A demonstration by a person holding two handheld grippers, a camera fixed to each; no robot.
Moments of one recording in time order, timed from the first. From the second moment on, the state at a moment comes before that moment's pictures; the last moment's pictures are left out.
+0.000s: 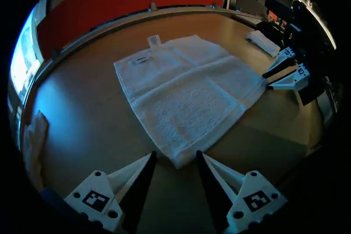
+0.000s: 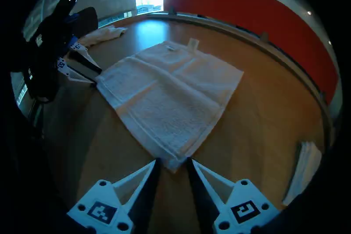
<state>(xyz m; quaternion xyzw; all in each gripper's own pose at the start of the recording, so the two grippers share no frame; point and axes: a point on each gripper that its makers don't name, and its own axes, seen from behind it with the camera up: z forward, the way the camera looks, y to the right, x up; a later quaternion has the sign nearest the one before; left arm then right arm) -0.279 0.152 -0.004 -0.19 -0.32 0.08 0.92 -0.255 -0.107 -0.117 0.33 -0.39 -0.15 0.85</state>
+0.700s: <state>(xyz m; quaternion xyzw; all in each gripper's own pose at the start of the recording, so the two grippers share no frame) -0.276 0.153 -0.008 -0.18 -0.34 0.04 0.92 -0.238 -0.109 -0.108 0.31 -0.38 -0.13 0.86</state>
